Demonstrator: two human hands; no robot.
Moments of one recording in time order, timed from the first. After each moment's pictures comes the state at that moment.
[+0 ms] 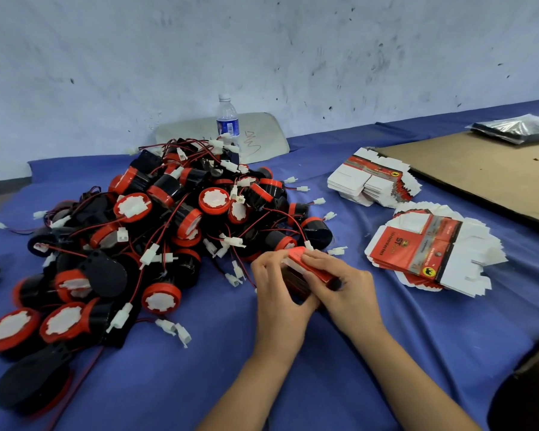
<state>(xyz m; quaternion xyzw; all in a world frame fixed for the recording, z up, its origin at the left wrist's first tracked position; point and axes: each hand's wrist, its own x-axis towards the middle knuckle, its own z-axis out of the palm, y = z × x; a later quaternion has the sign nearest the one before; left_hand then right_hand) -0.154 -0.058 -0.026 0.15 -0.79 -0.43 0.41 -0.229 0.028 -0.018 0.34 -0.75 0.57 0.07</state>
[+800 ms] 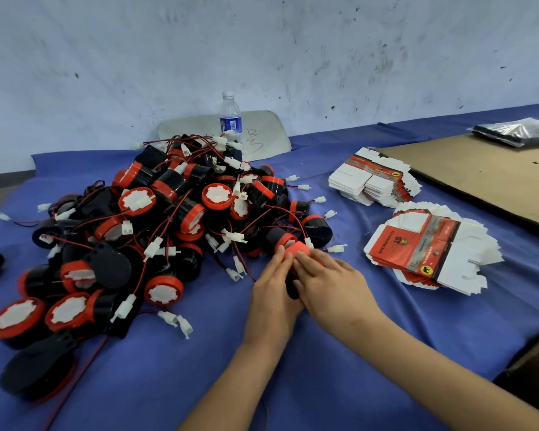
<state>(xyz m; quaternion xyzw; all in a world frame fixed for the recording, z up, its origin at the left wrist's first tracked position) -0.151 -0.078 -0.031 0.16 -0.87 -0.38 0.28 -0.219 0.023 0.001 0.50 -0.82 0.11 0.26</state>
